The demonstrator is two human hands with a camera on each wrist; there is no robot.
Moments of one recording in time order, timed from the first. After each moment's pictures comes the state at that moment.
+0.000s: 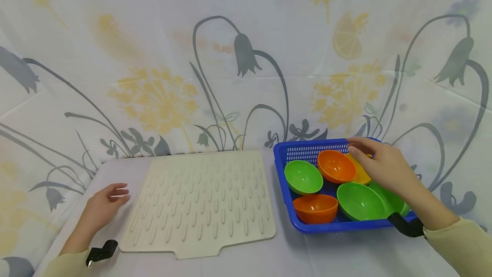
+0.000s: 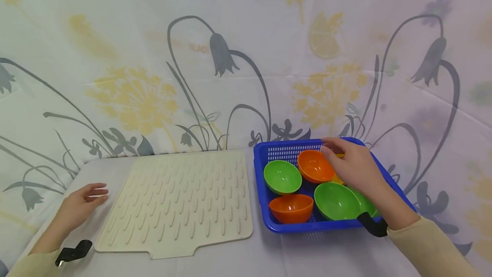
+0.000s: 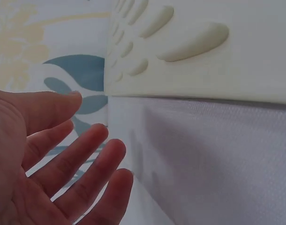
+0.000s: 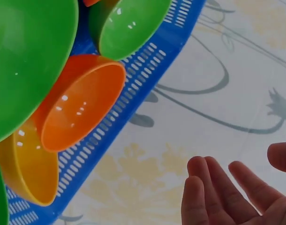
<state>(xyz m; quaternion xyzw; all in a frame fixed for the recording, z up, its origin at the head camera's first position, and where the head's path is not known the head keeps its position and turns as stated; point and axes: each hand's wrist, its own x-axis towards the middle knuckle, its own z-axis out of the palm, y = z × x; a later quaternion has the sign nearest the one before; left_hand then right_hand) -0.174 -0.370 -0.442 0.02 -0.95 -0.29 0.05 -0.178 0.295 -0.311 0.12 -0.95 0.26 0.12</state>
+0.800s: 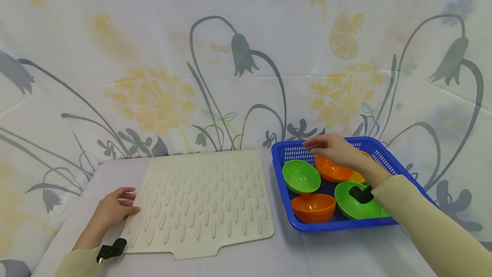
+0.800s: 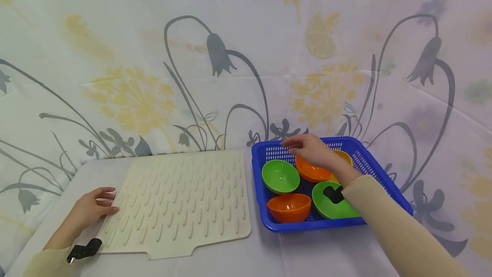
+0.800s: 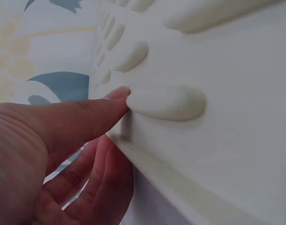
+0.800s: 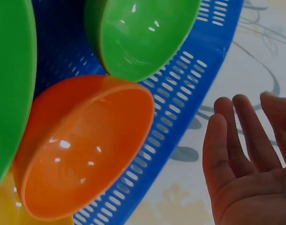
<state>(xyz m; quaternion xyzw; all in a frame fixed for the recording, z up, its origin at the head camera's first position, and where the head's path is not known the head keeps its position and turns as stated) -0.191 -0.361 -0.458 0.05 -0.94 -0.33 -0.04 -0.259 0.263 -0.338 0.22 -0.89 0.38 -0.08</state>
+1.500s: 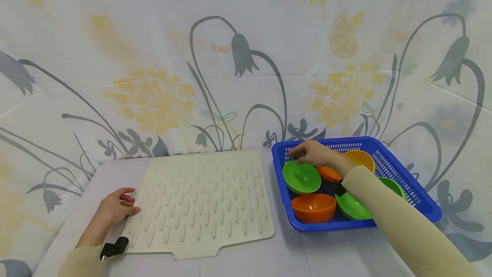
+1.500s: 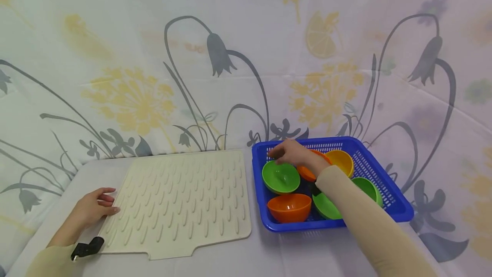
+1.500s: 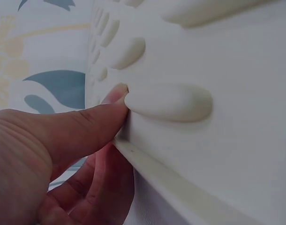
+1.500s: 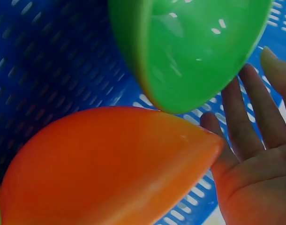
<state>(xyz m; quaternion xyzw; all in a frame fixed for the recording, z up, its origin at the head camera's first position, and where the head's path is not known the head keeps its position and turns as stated) -0.194 -0.360 -0.456 0.06 -0.95 -0.31 -0.04 -0.307 0.237 -0.386 0.27 -0.90 0.31 -0.15</state>
